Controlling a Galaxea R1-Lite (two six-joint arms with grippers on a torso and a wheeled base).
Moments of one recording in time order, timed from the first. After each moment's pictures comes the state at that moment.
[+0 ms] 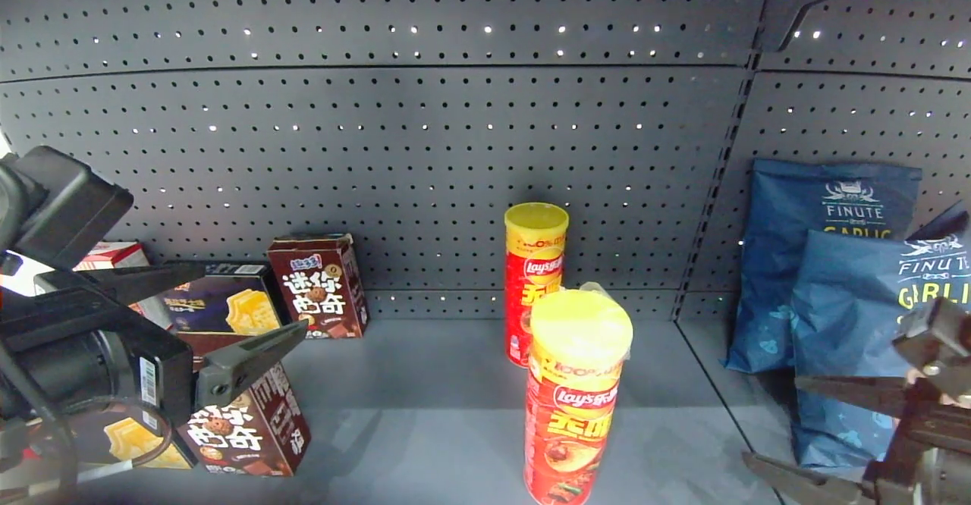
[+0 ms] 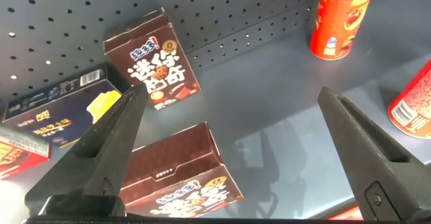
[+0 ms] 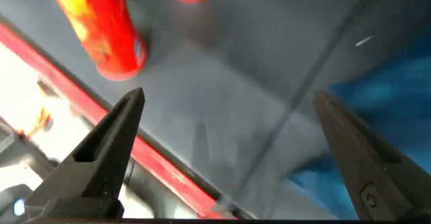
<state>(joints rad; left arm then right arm) -0.49 1.11 -0.74 -0.05 0.18 0.11 0.58 1.08 -0.50 -0.13 0.01 -0.11</state>
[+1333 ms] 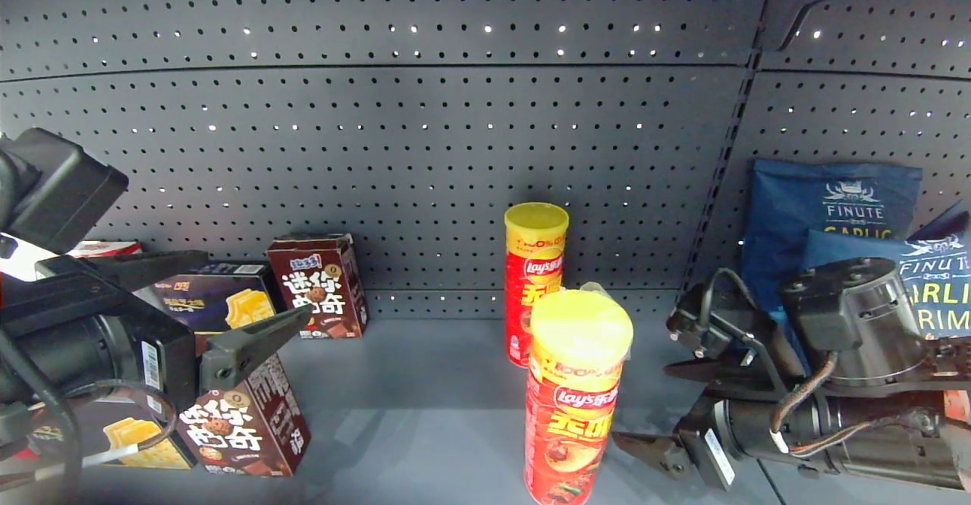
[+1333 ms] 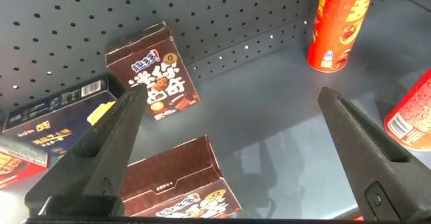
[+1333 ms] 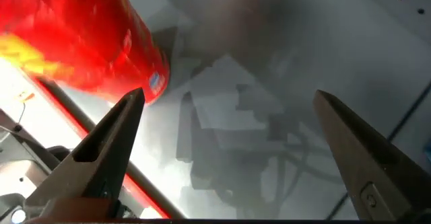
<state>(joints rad) -0.49 1.12 -0.75 -0.09 0.17 0.11 0.70 1.51 -0.72 -0.16 -0.02 -0.10</state>
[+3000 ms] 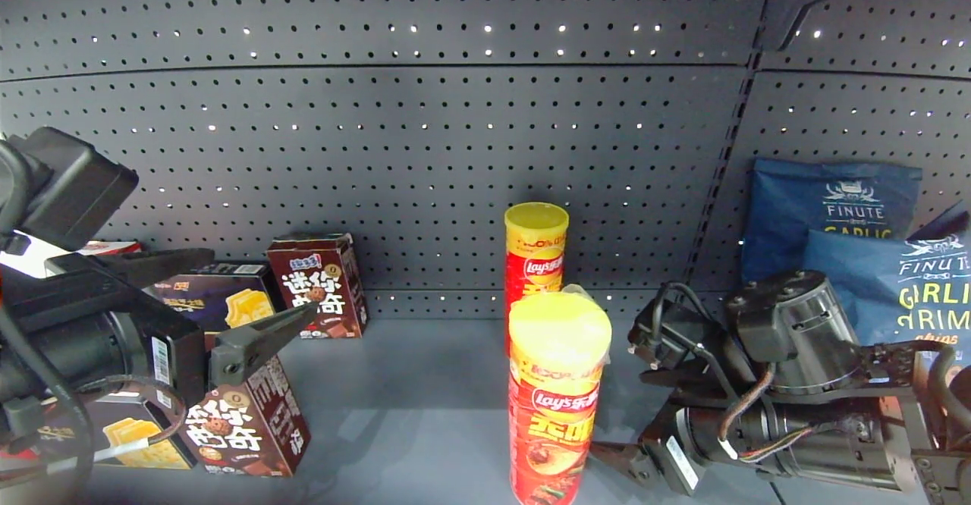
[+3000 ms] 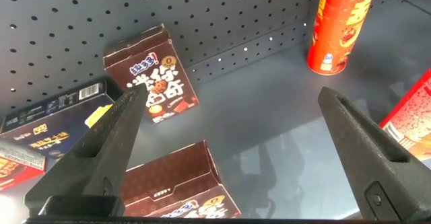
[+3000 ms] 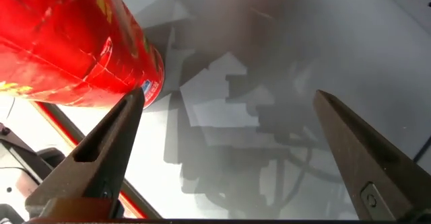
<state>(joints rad) -0.49 1.13 -0.75 -0.11 0.17 0.11 0.75 1.59 -0.74 -0.18 -0.04 -0.10</state>
